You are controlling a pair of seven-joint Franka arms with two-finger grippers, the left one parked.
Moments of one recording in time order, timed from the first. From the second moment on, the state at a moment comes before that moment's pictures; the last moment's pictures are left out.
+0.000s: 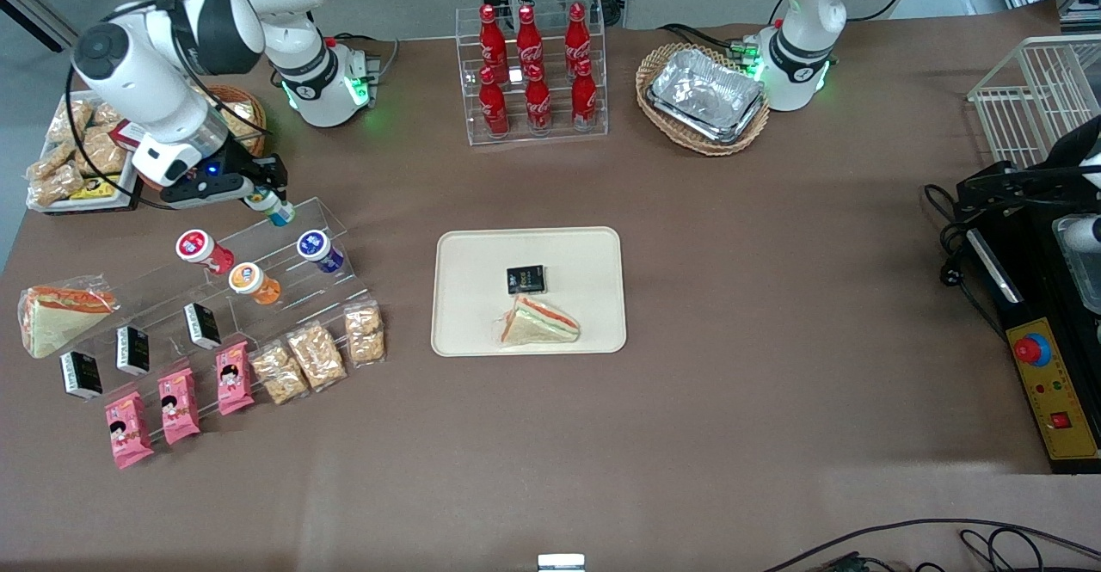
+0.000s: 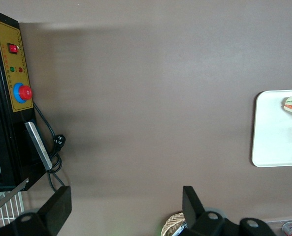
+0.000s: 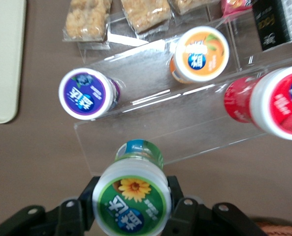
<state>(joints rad) 0.07 -0.51 -0.04 -2.68 0.02 2.19 -0.13</state>
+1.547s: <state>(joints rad) 0.54 -0.10 -0.02 -1.82 0.02 1.70 0.63</state>
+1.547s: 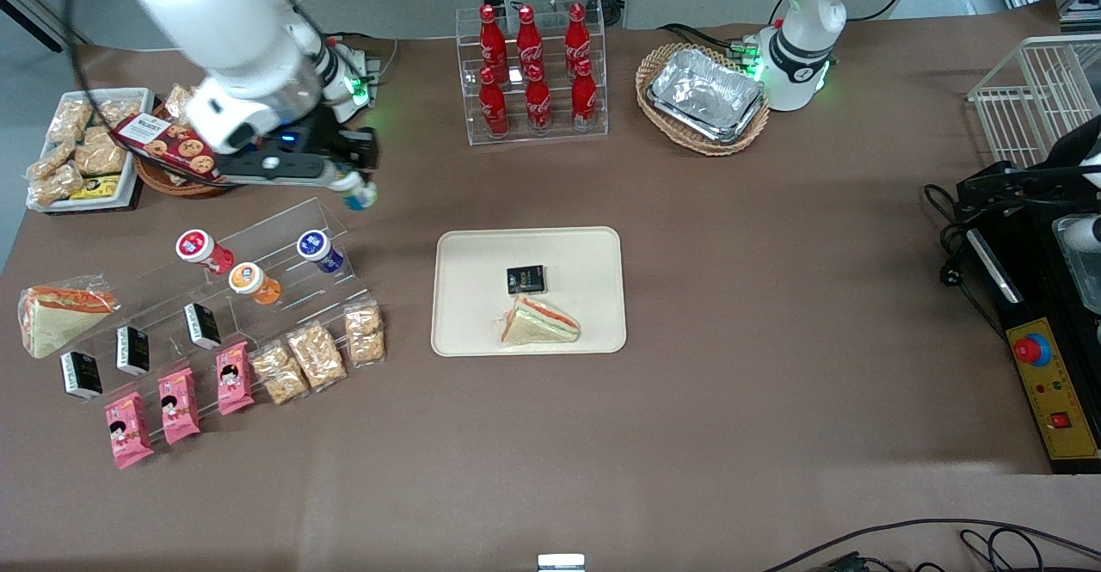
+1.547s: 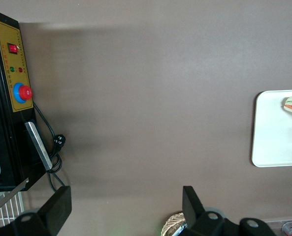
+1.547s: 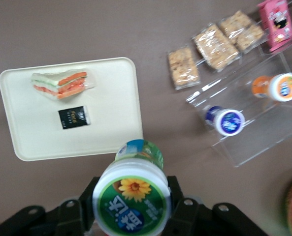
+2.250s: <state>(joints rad) 0.72 0.07 -0.03 -2.20 0.02 2.31 0.94</state>
